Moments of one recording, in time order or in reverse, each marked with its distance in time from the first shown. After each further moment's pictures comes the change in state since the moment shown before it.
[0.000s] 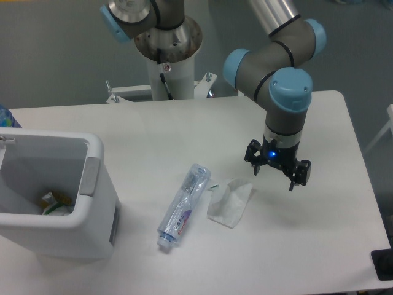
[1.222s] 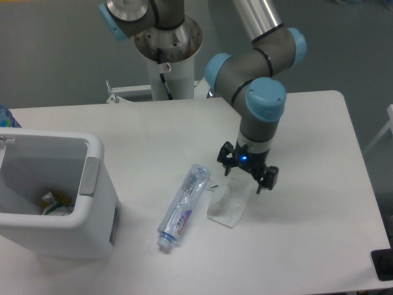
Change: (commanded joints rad) arm -0.110 -0.023 -0.100 0.021 -0.061 -0.008
